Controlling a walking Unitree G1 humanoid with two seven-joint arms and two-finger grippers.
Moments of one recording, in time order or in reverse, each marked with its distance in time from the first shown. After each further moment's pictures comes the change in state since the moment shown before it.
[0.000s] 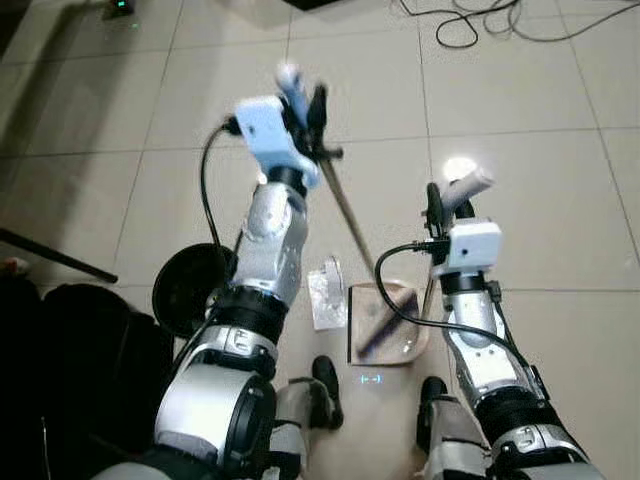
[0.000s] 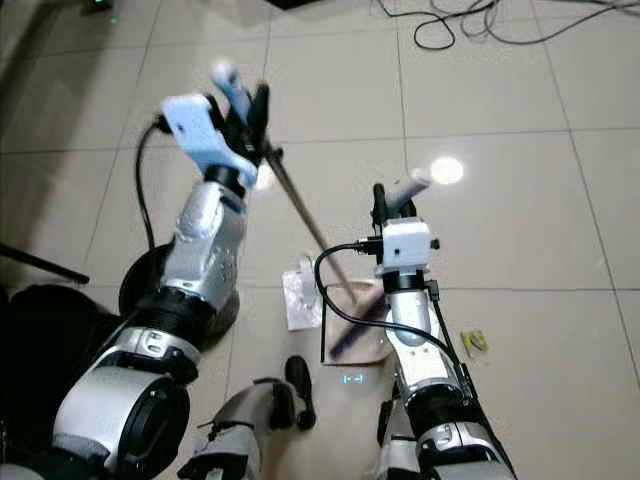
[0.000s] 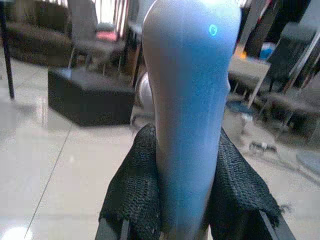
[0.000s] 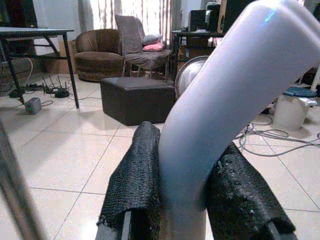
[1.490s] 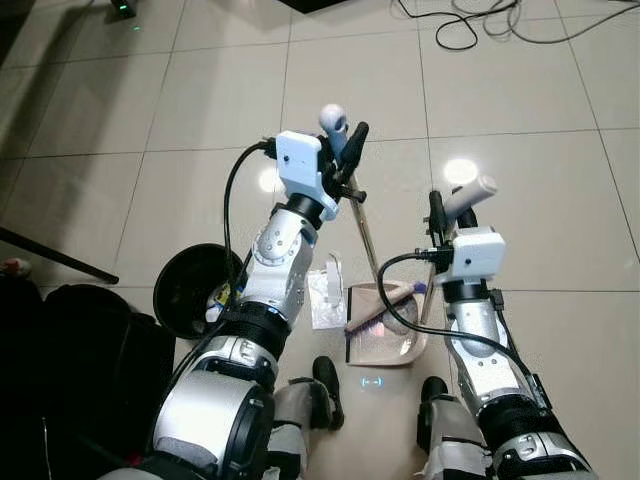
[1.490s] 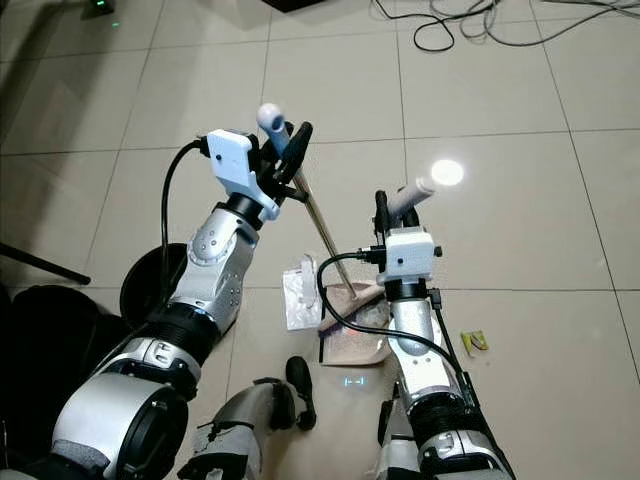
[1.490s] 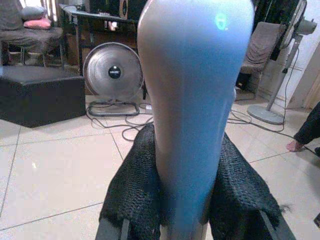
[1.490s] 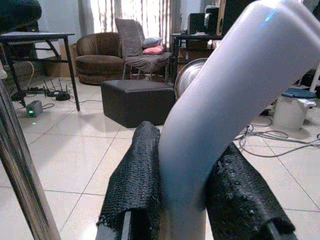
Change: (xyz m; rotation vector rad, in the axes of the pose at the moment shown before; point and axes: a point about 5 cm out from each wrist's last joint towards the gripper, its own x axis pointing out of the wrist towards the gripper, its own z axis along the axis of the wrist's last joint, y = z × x) left arm -0.024 -0.008 -0.038 0.108 0.123 -0.255; right arm -0.009 -0.004 -0.003 0.001 -0.002 0.001
